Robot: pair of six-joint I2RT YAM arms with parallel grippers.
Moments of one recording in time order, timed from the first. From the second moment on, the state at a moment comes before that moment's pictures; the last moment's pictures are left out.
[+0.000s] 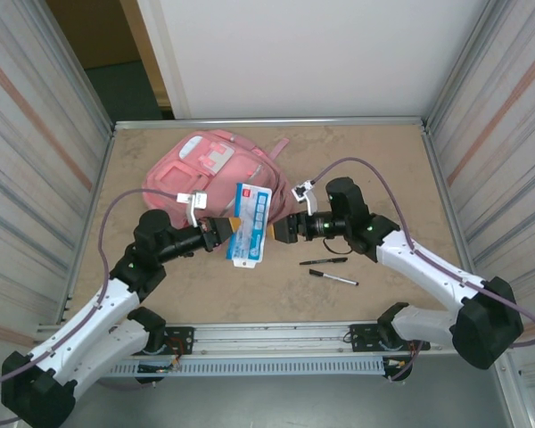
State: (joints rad) left arm -0.53 0.76 0.53 0.08 0.54 -0.75; right arm 0.64 1.18 0.81 -0.10 -0.70 0.61
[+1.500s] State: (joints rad) left arm -0.65 1.29 0.94 -0.43 0.09 -0.20; right arm 0.60 0.66 0.89 -0.77 0.05 0.78
